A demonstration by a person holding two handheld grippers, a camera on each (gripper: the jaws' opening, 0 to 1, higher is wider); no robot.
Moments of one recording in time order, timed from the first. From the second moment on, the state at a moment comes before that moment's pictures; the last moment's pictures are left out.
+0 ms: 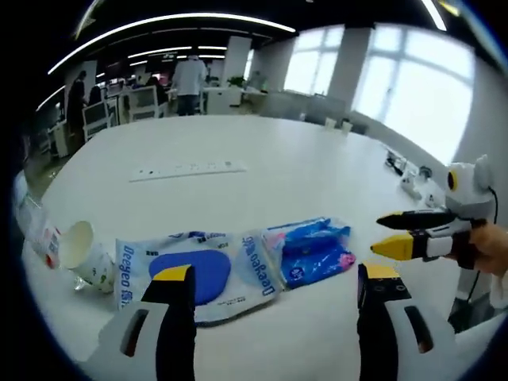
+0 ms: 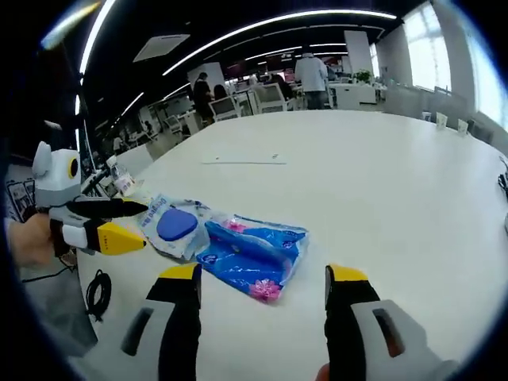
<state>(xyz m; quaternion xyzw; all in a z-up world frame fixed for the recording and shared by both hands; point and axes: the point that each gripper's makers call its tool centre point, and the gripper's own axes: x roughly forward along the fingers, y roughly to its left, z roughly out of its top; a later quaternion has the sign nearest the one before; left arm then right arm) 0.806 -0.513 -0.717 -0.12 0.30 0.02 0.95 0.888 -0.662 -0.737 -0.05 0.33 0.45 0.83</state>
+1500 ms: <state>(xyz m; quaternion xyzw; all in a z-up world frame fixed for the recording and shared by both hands) 0.702 -0.450 -0.680 -0.13 0.28 0.01 0.95 0.792 -0.634 -0.703 -0.06 0.32 0.43 0.84</state>
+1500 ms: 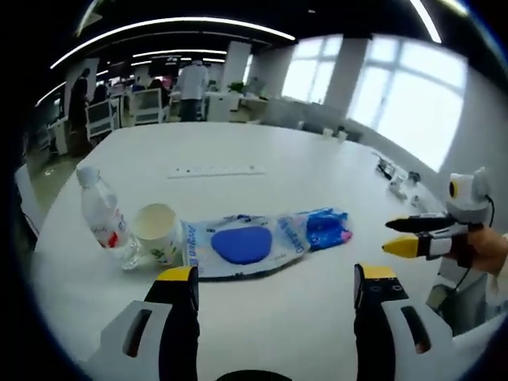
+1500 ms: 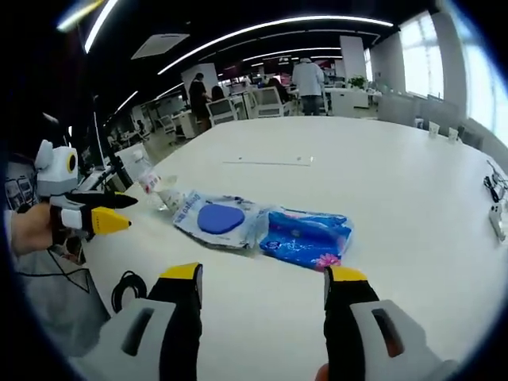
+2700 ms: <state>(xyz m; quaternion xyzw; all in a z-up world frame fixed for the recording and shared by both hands) 0.643 -0.417 -0.702 -0.12 0.32 0.02 0.94 0.767 -0.626 -0.711 -0.06 0.33 0.43 0.84</state>
